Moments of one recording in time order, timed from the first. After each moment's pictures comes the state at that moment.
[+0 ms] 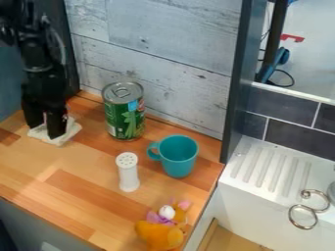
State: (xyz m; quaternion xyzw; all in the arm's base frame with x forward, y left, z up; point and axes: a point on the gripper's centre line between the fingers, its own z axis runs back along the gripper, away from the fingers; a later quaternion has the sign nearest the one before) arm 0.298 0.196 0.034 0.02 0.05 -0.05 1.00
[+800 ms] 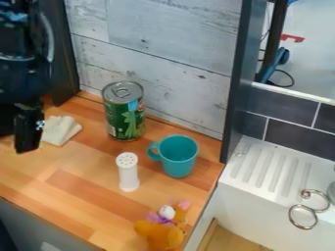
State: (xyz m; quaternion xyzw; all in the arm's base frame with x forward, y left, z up) arm 0.207 0.128 0.094 0.01 0.14 -0.06 0.99
